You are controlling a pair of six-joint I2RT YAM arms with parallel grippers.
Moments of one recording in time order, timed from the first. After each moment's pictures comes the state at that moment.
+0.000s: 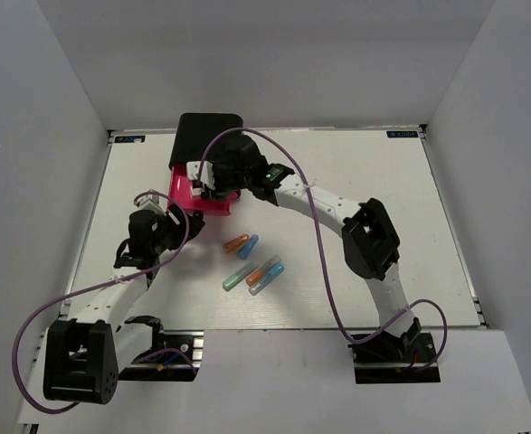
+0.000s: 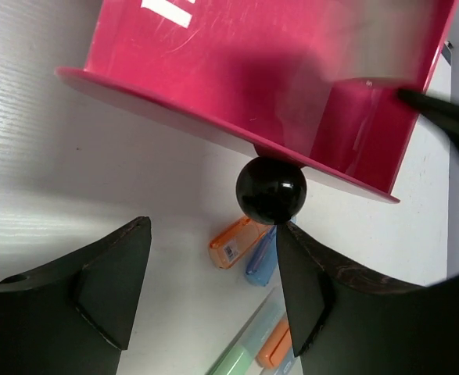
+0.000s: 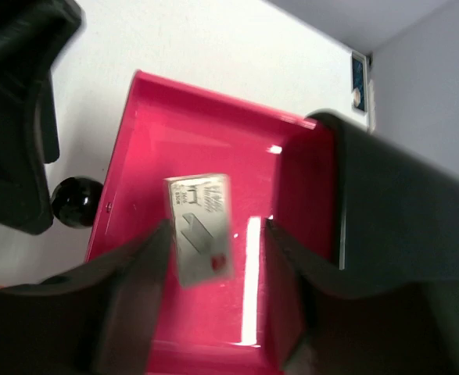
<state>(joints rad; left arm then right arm) -0.07 1.03 0.40 0.14 0.25 -0.67 0.85 2.12 1.86 -0.17 -0.55 -0.84</state>
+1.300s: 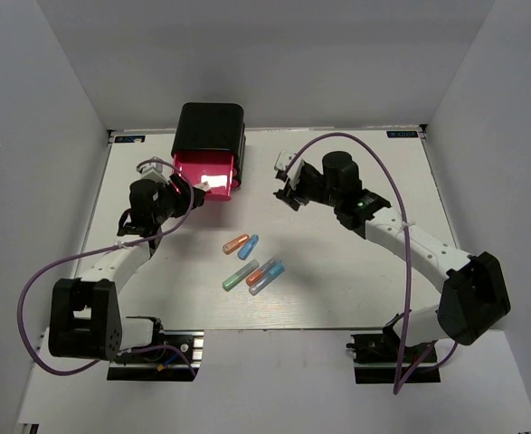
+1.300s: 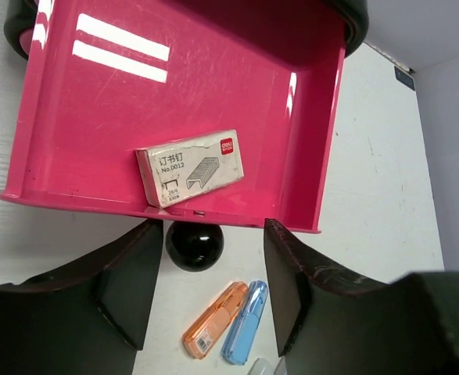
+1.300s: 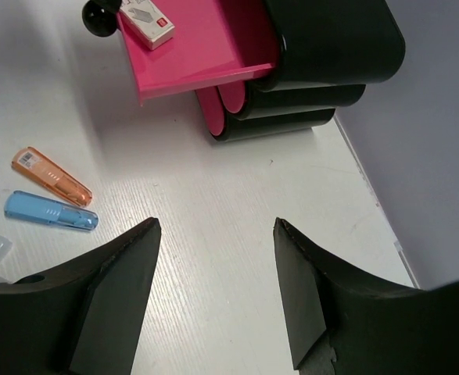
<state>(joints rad) -0.08 1.29 0.65 0.27 0.28 -0.60 0.64 1.41 1.08 0.02 -0.38 -0.58</state>
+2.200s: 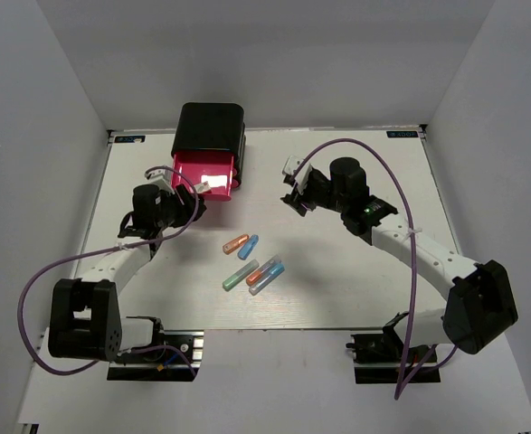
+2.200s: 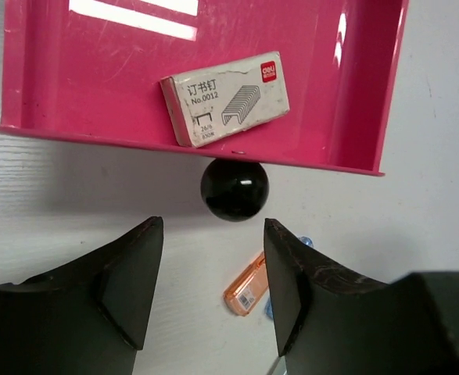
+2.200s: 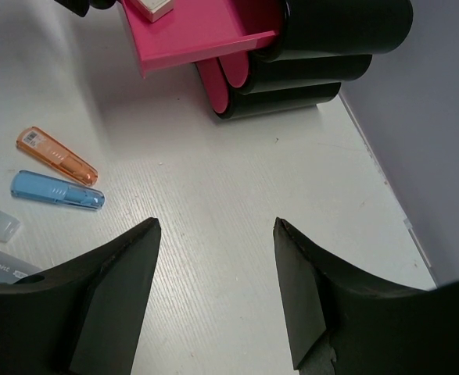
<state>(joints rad) -0.08 1.26 0.62 0.15 0.30 -0.45 0.60 1.35 1.00 0.02 -0.38 -0.56</state>
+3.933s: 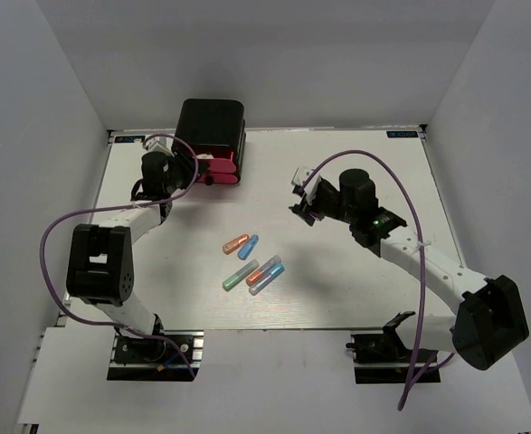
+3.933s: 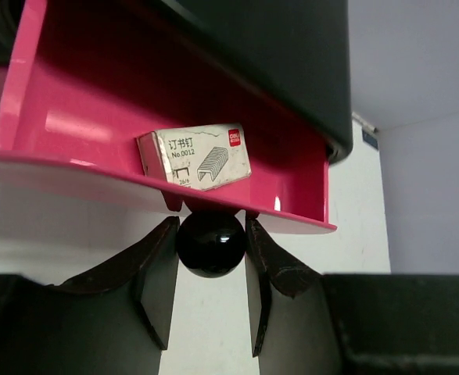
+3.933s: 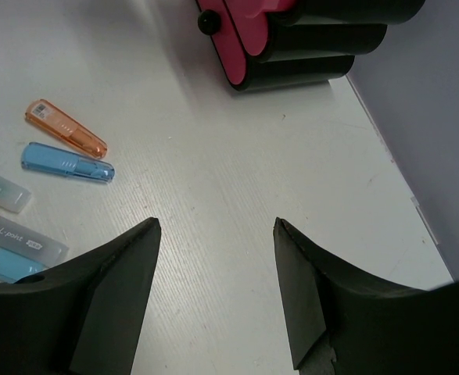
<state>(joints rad) -0.09 1.61 0.91 0.38 0.25 -0.75 0.58 1.25 0.89 0.03 -0.38 -0.56</state>
